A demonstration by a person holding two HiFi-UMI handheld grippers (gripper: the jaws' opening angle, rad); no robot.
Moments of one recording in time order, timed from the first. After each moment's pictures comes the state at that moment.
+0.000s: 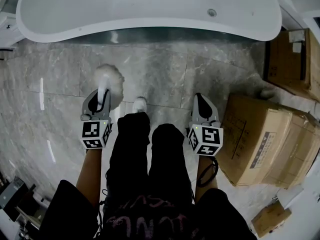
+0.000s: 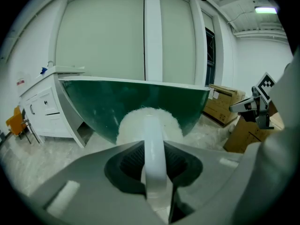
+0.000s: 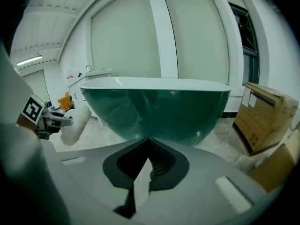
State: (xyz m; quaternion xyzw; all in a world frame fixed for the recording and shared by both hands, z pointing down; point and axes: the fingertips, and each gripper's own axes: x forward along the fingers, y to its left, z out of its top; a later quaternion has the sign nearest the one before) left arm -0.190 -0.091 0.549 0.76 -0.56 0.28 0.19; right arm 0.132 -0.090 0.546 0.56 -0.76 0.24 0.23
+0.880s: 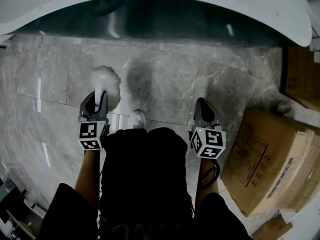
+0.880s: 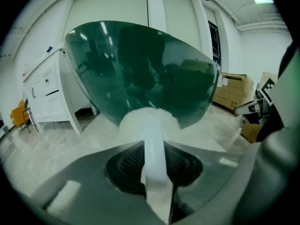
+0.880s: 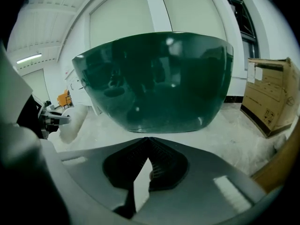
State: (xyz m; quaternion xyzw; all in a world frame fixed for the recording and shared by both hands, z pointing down) left arm -0.214 -0.110 0.747 0.75 -0.59 0.27 0.17; right arm 0.134 -0.107 0.758 0.56 -0.76 0.25 0.22
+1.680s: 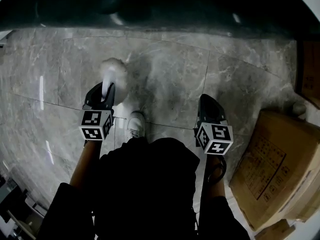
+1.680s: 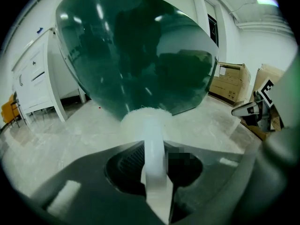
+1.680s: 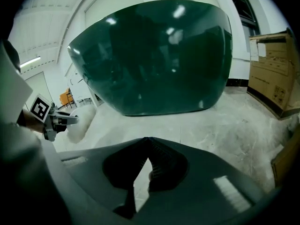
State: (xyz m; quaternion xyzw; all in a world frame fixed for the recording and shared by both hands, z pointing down) left arm -0.187 -0.130 0.871 0.76 -0.55 0.29 0.20; right arm 0.140 -0.109 0.881 0.53 -0.76 0.29 0.23
